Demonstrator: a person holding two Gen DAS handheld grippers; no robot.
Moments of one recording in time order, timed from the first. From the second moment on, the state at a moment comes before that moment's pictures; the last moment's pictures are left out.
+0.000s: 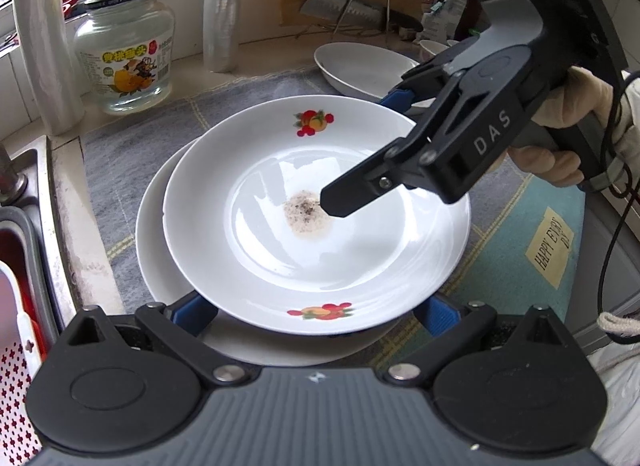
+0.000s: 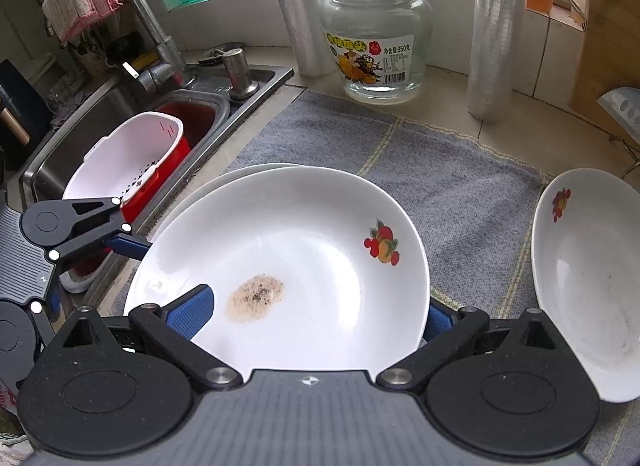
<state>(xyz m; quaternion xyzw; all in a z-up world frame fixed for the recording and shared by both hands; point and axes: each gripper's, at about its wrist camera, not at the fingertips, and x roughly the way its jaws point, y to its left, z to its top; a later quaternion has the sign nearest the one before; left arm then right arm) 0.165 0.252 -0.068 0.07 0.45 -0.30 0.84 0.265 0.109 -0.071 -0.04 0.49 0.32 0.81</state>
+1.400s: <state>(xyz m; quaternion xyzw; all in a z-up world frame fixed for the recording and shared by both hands) 0.167 0.242 -0.060 0.11 0.49 -0.27 0.82 0.255 0.111 -0.064 -0.05 0.50 0.29 0.81</state>
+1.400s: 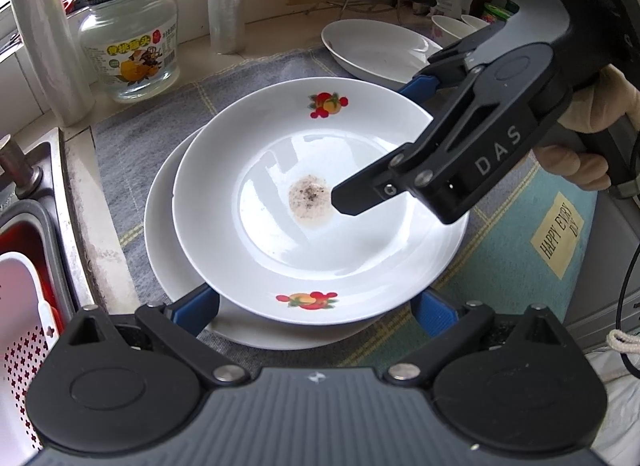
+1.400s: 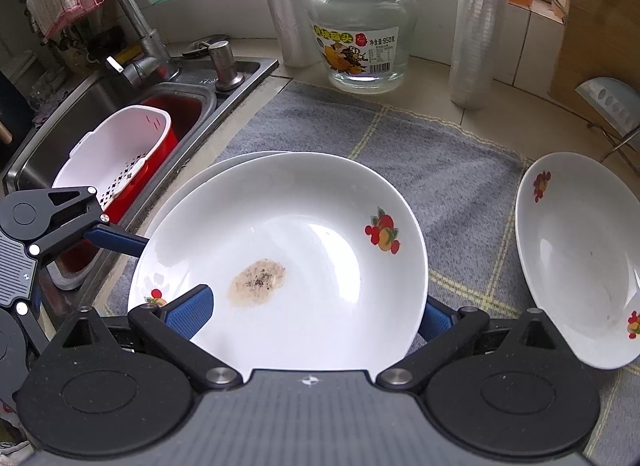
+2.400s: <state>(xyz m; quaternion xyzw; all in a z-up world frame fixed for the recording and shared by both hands) 0.150 0.241 -0.045 0.14 0.46 -0.24 0.84 0.243 0.120 -0.057 -0.07 0.49 0.27 0.83</state>
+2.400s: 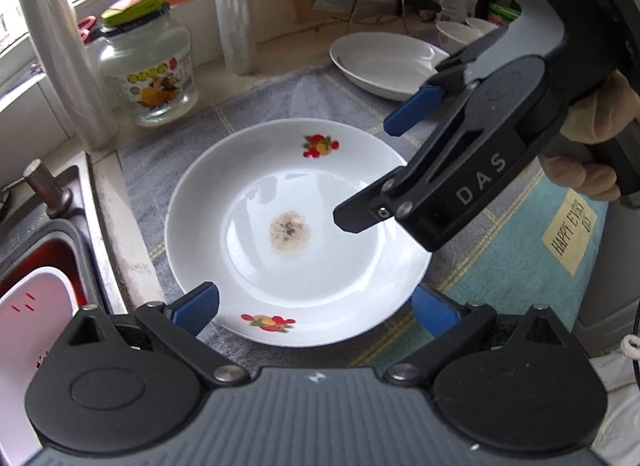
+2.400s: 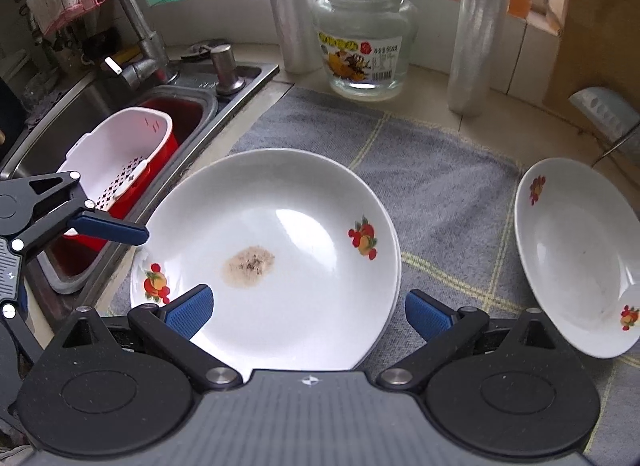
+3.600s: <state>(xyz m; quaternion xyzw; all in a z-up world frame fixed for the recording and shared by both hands) 0.140 0.063 -0.021 0.02 0.31 -0.05 0.95 0.234 -0.107 -0.042 -0.09 0.37 0.23 0.90</state>
